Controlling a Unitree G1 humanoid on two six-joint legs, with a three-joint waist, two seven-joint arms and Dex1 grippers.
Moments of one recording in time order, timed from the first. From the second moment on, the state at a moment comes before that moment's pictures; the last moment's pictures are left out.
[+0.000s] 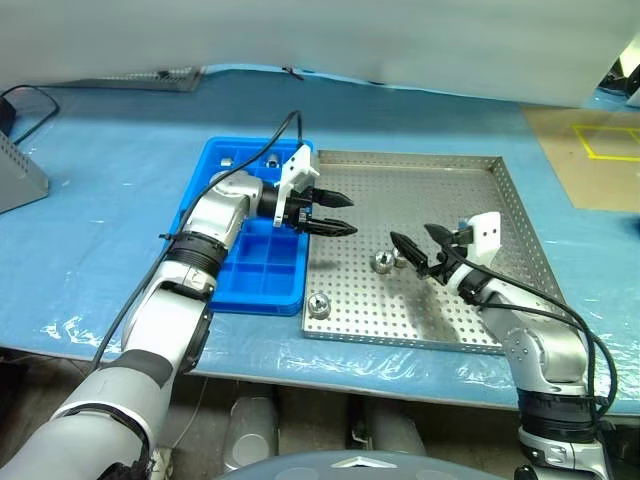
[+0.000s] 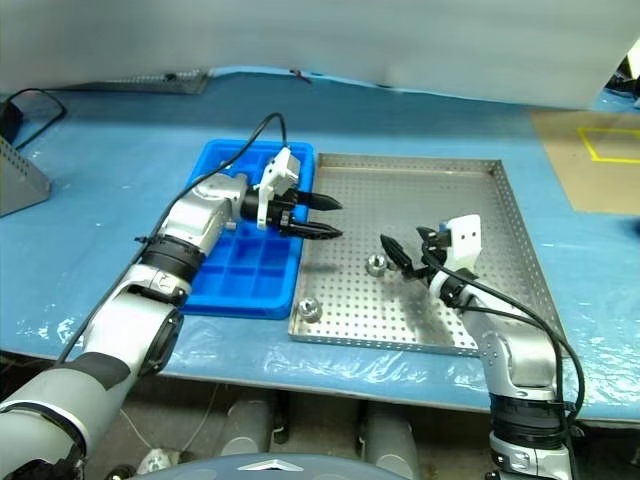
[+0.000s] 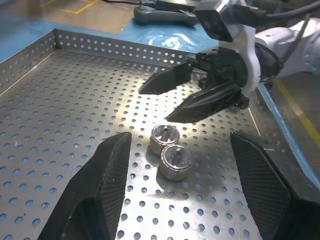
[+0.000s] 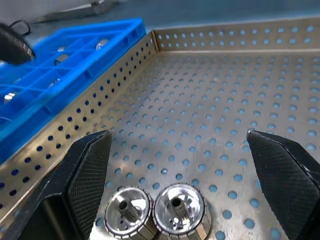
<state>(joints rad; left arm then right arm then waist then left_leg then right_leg) -1.01 0.24 -0.21 0.71 -0.23 0.20 -1.47 -0.13 -0.38 -0.22 -0.31 0.48 0.60 0.45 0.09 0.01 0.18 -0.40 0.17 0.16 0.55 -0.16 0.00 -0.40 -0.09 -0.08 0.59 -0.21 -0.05</state>
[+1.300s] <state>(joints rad) -1.14 0.30 -0.87 1.02 -0.23 -0.63 -1.61 0.25 -0.33 -0.29 -0.64 0.51 0.66 0.20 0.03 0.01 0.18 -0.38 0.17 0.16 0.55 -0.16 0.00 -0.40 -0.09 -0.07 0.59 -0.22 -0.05</state>
